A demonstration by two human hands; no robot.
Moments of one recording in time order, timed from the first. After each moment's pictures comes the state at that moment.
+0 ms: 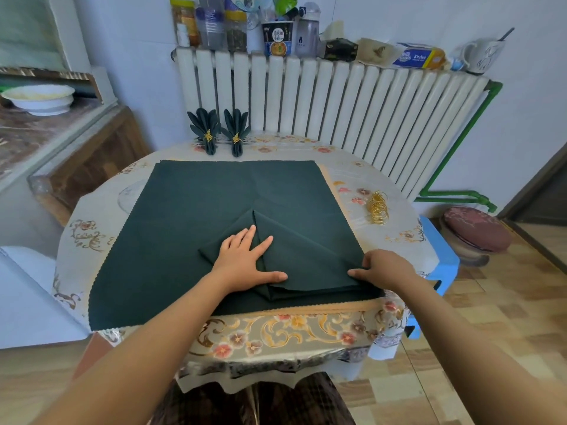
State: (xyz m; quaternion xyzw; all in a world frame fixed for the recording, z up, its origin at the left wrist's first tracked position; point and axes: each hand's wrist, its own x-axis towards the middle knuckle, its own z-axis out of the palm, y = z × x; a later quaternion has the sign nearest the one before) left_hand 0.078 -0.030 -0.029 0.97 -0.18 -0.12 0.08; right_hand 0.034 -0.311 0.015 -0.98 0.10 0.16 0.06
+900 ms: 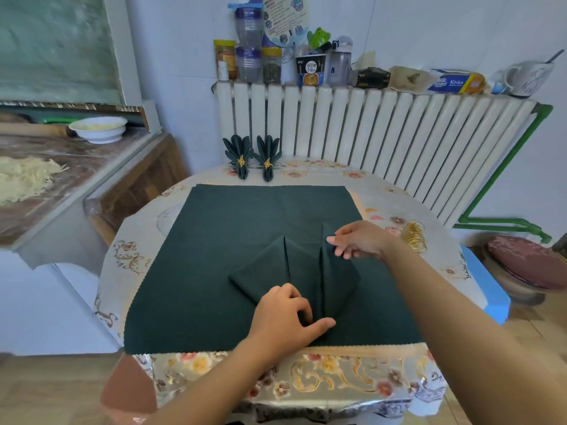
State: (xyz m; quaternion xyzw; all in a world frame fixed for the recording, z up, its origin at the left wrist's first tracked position) left_hand 0.018 -0.053 -0.022 0.95 -0.17 0.04 0.28; right_hand 0.129 -0.250 0.065 -0.85 0.03 0.21 0.48
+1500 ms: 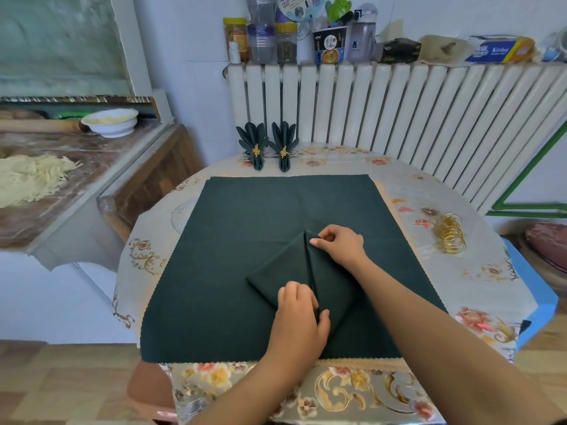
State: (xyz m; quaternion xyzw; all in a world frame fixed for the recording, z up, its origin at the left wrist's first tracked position) left_hand 0.022 -0.052 -0.035 0.93 -0.10 0.13 0.33; right_hand 0.178 -0.180 -0.024 -0.94 0.01 0.02 0.33
